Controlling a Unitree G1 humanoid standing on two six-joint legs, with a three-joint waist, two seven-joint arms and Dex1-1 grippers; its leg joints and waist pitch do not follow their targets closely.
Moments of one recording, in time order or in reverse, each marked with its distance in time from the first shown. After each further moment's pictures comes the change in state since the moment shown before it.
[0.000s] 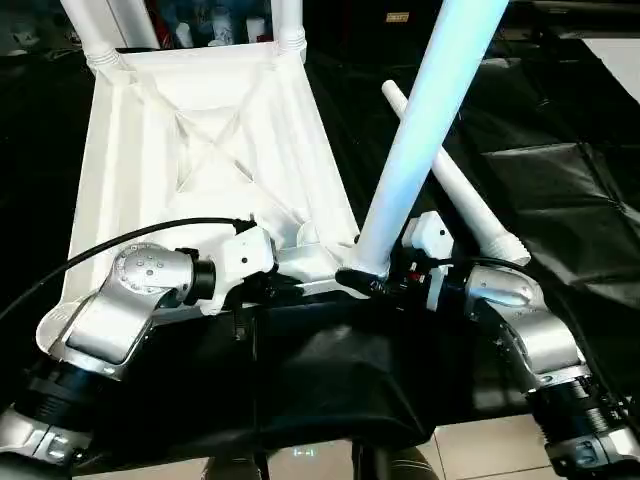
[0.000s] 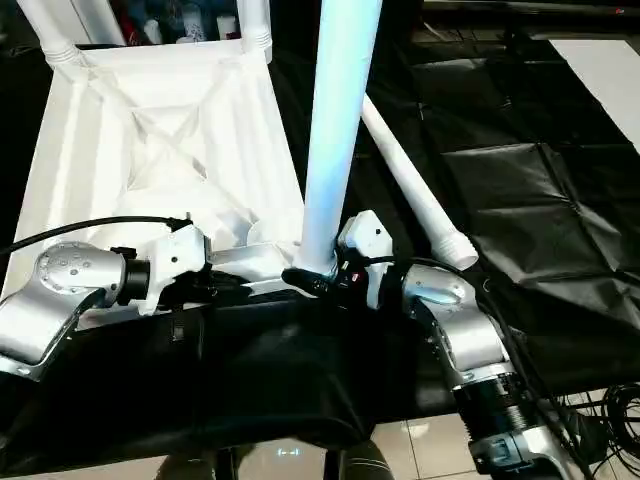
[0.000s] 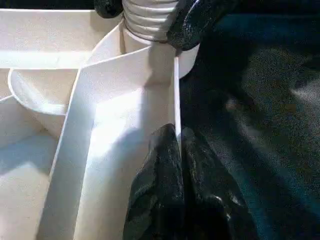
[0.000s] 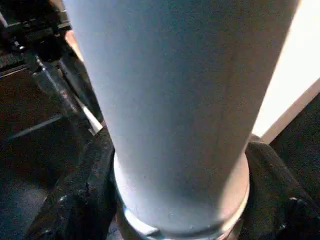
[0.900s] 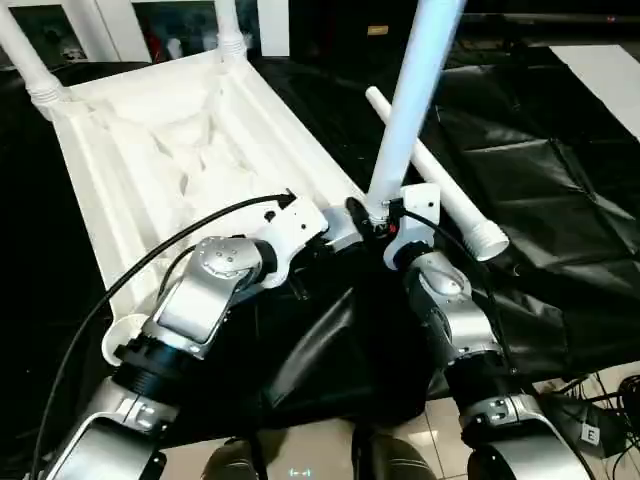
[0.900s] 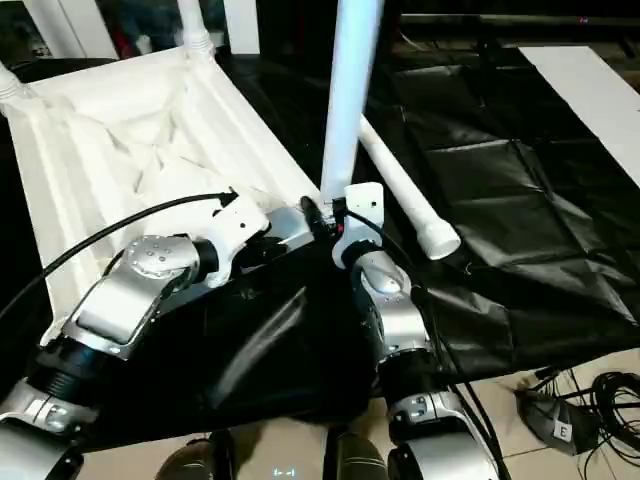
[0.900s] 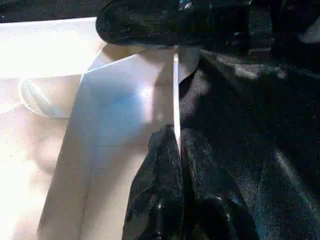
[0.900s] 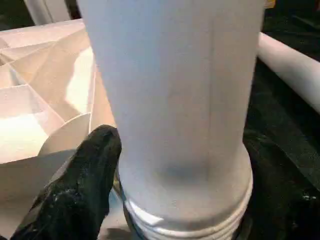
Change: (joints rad) left arm -0.121 -0.263 -0.031 0.111 0.148 0.207 0.368; right arm -0.149 0.323 -0.163 0.355 -0.079 -0.203 -0.617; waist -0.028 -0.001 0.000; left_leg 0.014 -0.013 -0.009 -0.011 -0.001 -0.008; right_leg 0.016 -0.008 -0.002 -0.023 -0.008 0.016
